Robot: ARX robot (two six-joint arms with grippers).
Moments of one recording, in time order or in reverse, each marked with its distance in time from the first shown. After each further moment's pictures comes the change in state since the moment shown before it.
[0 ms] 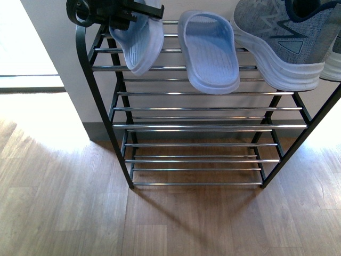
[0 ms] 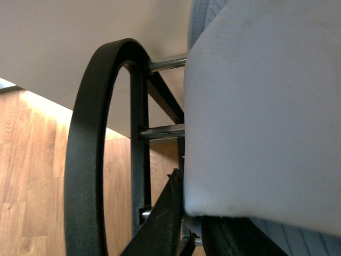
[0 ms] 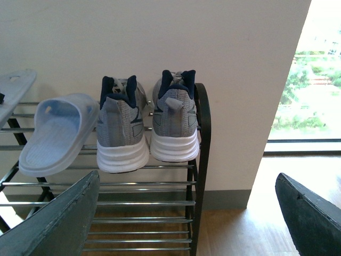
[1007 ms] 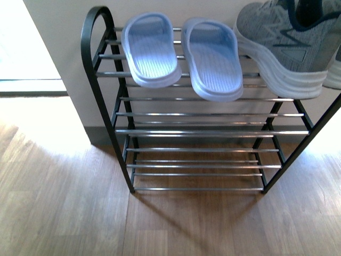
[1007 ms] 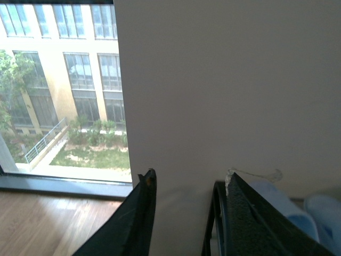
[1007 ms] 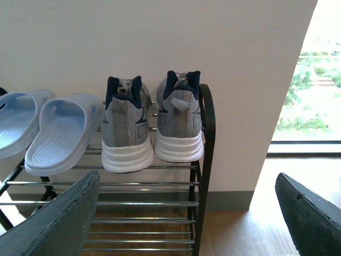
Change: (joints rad) left arm 0.161 -1.074 -0.995 0.710 0.119 0.031; right arm 0.000 0.000 0.000 0.000 -0.003 0.000
